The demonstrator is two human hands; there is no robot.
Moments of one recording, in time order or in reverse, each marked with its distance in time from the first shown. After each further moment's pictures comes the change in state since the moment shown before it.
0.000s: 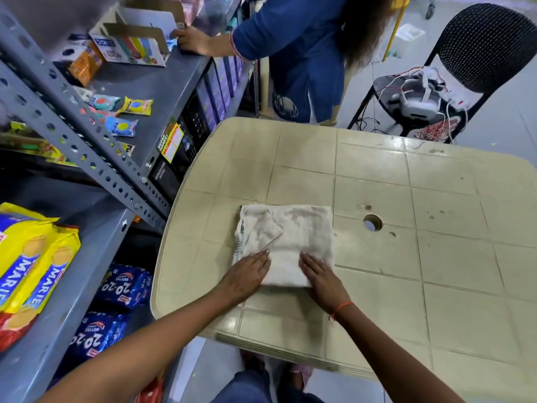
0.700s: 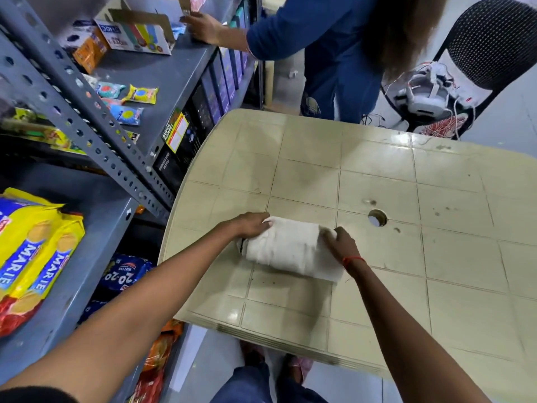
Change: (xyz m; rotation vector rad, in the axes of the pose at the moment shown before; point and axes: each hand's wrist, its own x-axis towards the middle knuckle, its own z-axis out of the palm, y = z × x) left_hand 0.067 -0.058 -0.055 -0.622 -0.369 -0.331; right_hand 0.041 0.024 -0.046 0.682 0.176 0.607
